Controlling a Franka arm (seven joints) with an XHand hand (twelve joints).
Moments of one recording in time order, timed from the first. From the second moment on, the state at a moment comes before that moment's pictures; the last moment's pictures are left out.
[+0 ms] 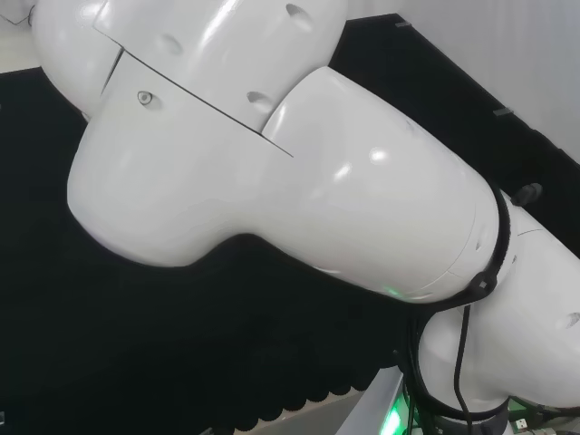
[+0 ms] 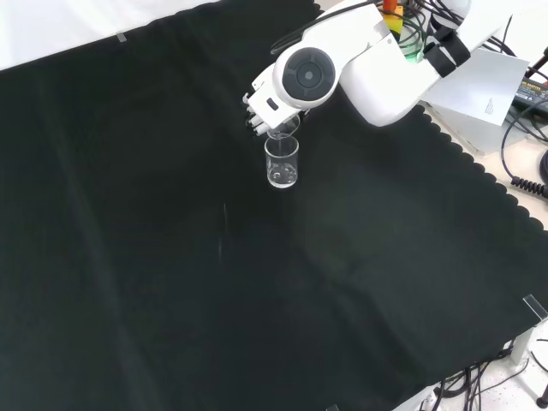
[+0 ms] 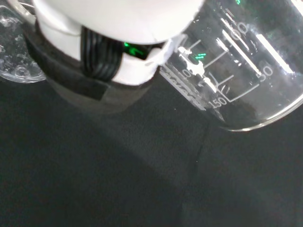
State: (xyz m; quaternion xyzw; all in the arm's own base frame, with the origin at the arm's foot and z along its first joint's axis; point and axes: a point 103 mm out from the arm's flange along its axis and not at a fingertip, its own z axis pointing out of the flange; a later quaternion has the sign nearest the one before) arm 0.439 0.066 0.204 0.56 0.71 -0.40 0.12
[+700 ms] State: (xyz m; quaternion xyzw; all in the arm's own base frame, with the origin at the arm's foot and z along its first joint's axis) arm 0.440 0.059 0.209 0.58 0.72 -0.37 0.09
